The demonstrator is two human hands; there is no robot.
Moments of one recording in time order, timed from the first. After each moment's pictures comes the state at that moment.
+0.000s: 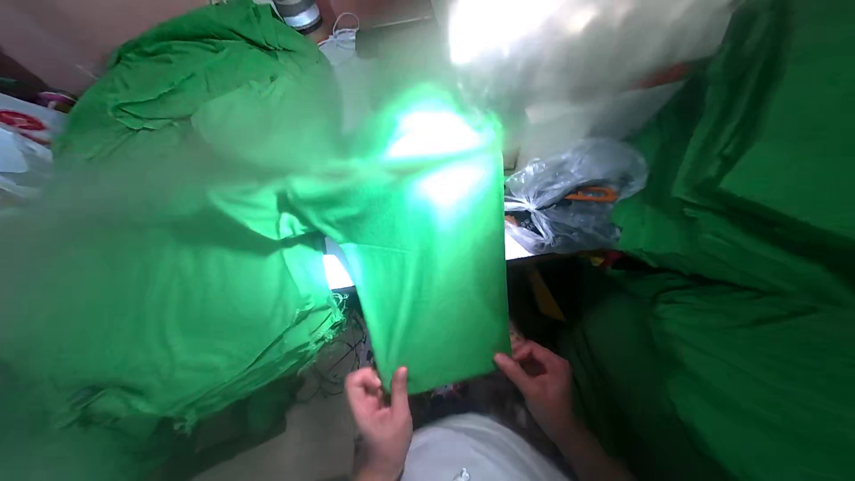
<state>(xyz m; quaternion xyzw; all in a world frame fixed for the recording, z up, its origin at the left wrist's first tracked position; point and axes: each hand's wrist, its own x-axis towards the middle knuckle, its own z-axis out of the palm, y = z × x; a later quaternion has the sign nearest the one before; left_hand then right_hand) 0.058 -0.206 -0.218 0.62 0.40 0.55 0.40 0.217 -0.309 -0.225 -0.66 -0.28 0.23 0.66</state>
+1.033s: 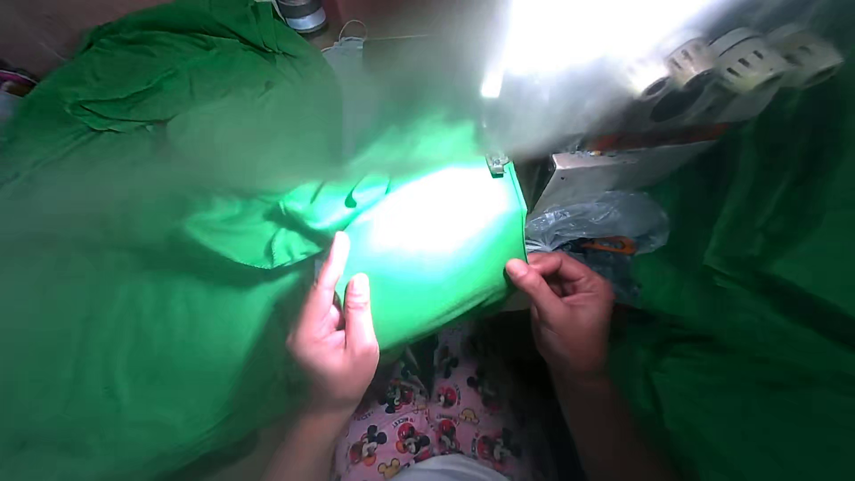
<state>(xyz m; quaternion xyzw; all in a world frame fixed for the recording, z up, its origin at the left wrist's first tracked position) 0.120 -0.073 -0.134 0.73 0.27 0.57 0.28 0.296 -0.180 -0.135 -0.55 -0.35 0.14 0.74</state>
